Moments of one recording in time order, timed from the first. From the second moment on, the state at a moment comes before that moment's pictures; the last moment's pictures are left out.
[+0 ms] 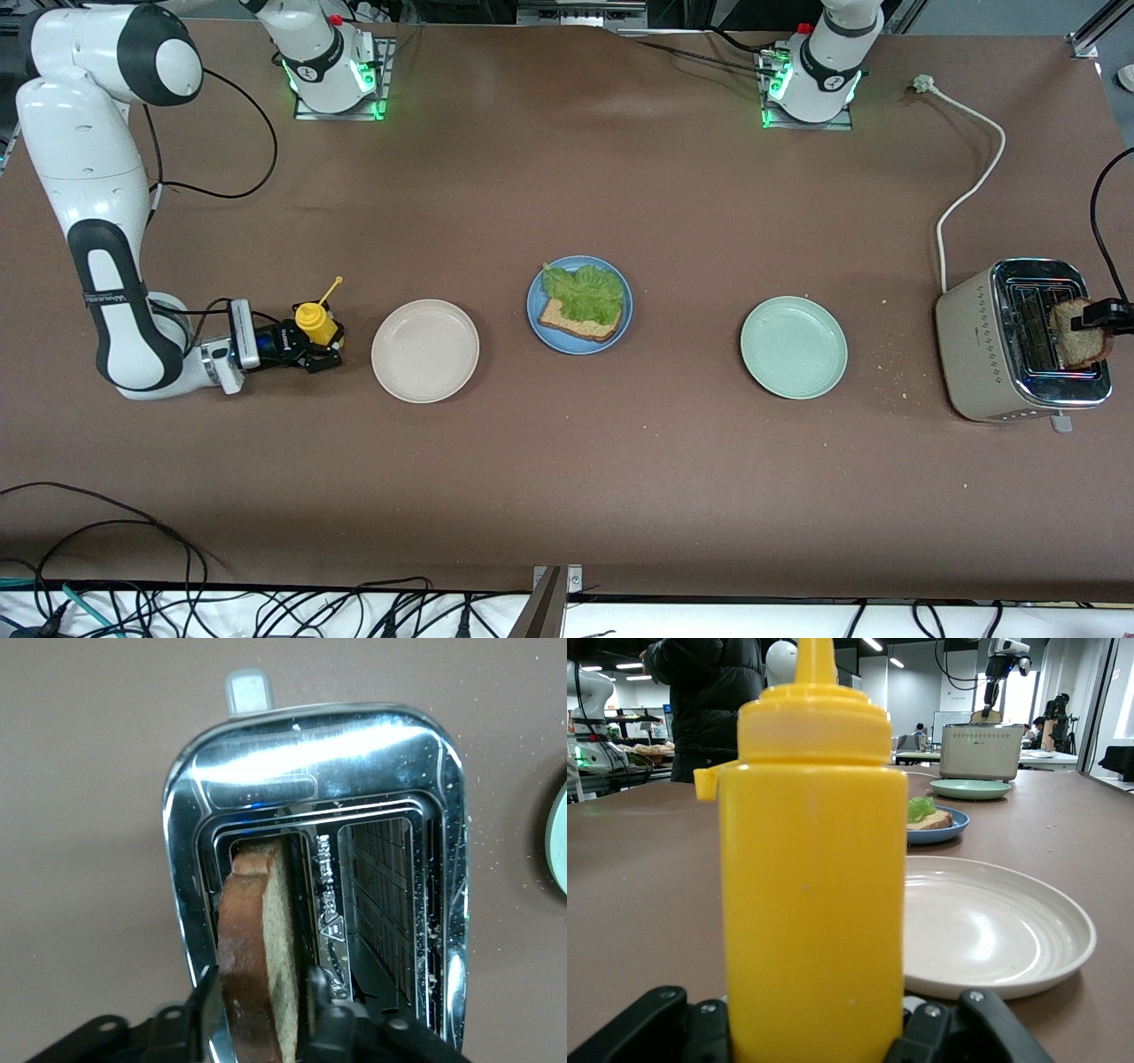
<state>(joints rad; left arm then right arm) 0.51 0.54 -0.06 -1.42 0.03 1.80 0.58 -0.28 1.06 0.09 -1.39 0.92 1.45 -2.54</state>
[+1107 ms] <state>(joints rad) 0.51 0.48 -0.09 -1.31 0.03 1.62 0.58 -0.28 1.10 0.07 -1.38 1.06 1.44 -2.58</state>
